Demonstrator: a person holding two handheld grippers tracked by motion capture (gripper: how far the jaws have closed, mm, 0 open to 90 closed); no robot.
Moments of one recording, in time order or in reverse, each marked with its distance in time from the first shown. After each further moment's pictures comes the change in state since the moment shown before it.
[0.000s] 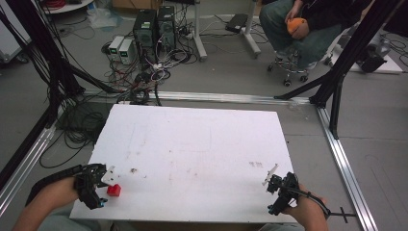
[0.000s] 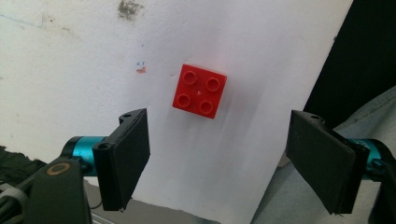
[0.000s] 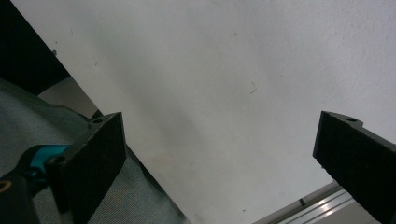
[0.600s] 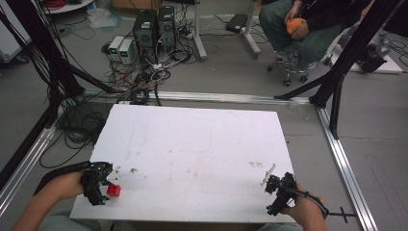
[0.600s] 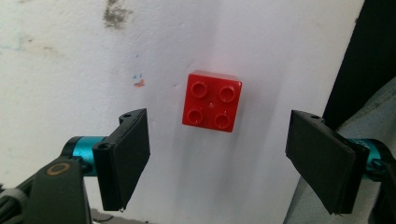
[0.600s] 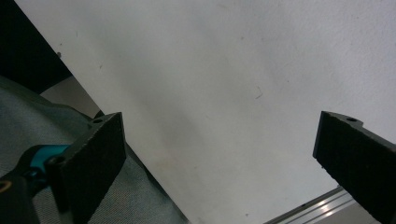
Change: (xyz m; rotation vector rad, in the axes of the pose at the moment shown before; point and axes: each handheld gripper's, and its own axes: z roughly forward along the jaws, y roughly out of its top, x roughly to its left) left arm 0.015 0.005 0.024 0.030 -0.059 0.131; right arm 0.002 0.004 0.003 0.008 0.010 -0.015
